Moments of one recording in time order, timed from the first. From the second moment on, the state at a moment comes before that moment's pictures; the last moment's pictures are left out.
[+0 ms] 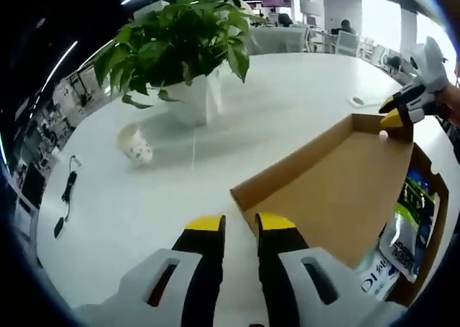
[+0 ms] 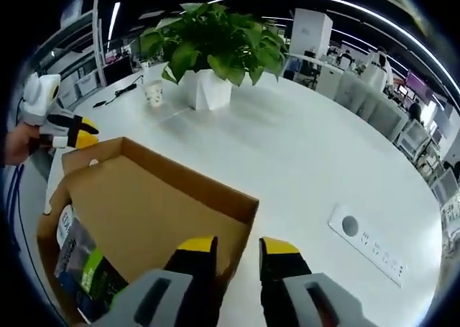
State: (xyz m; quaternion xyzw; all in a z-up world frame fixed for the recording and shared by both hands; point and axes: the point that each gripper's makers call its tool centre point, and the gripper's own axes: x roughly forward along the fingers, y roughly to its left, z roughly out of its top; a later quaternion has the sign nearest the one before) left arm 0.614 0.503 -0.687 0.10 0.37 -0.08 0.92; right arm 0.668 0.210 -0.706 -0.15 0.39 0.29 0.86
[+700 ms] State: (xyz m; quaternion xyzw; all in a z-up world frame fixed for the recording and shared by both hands) left arm 0.592 0.491 -0.639 0.08 0.32 -0.09 0.94; right arm 0.643 0.218 -0.667 -0.14 0.35 0.31 0.88
